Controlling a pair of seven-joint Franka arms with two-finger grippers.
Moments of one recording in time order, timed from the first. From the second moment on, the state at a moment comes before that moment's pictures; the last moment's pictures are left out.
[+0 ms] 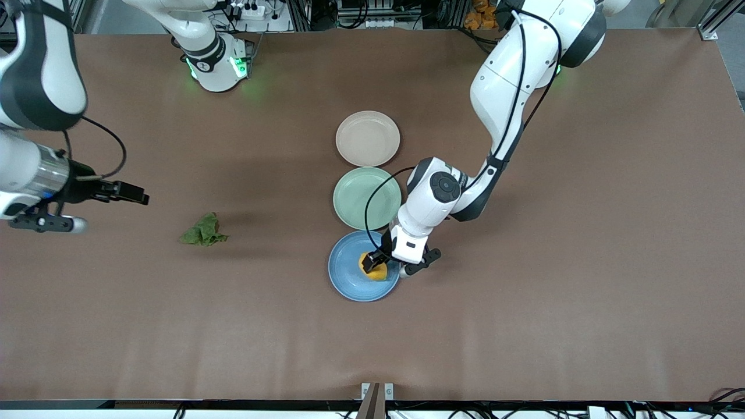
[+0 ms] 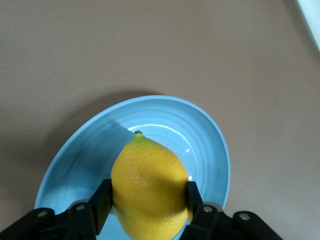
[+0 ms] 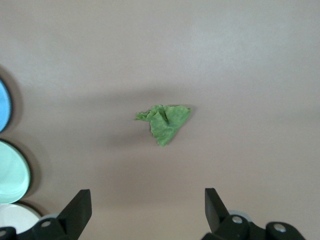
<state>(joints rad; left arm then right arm) -0.56 0.94 -0.14 -1.38 -0.24 2.83 -1.01 -0.06 0.15 0.03 -1.64 0.10 1.68 0.05</state>
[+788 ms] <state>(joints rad) -0.35 0.73 -0.13 -1.36 -0.17 2.37 -0.77 -0.07 0.15 -0.01 -1.43 0.09 1.54 0.05</state>
